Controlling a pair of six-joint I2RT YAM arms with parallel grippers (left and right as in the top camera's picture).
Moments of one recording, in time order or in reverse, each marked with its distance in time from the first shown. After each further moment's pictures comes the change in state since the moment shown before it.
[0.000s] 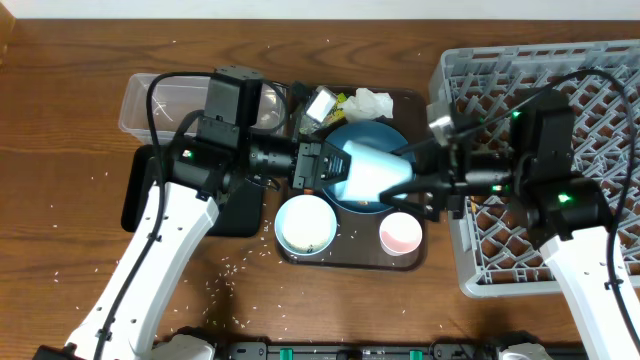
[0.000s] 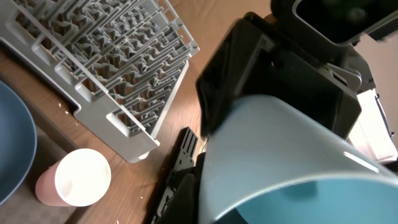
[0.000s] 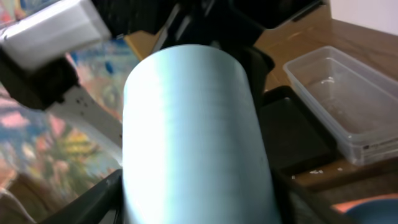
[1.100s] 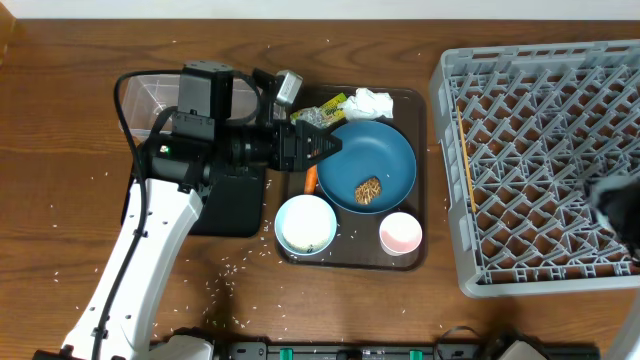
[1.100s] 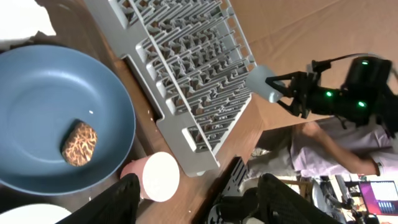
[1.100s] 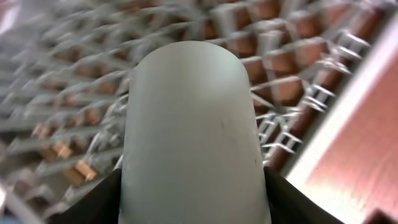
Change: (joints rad) left arm 0.110 0.000 0.000 -0.047 -0.239 -0.026; right arm -0.927 -0.011 0.003 -0.481 1.202 0.449
